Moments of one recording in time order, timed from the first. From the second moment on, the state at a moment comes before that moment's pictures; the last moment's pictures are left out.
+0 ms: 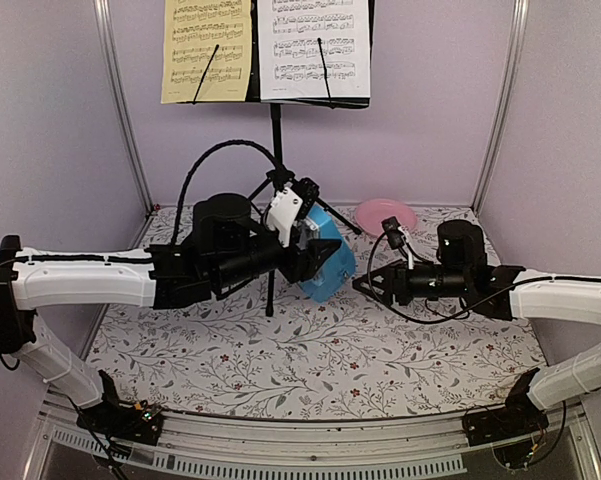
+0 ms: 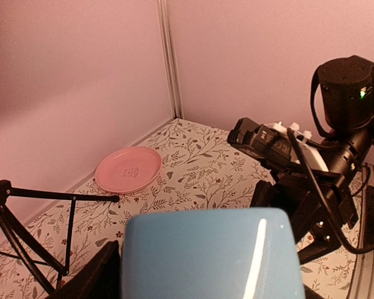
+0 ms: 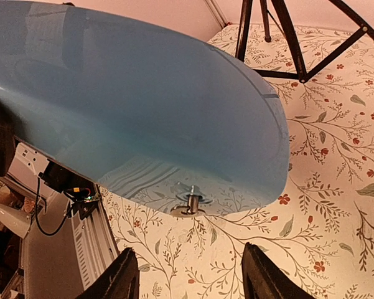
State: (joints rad) left arm -1.07 1.49 1.08 0.27 -0.16 0.06; right arm 0.73 1.25 0.69 0.18 -0.46 0.40
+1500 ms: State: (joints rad) left arm -1.08 1.49 1.13 0.25 -0.30 0.05; right arm 0.81 1.43 0.88 0.14 -0.20 0.40
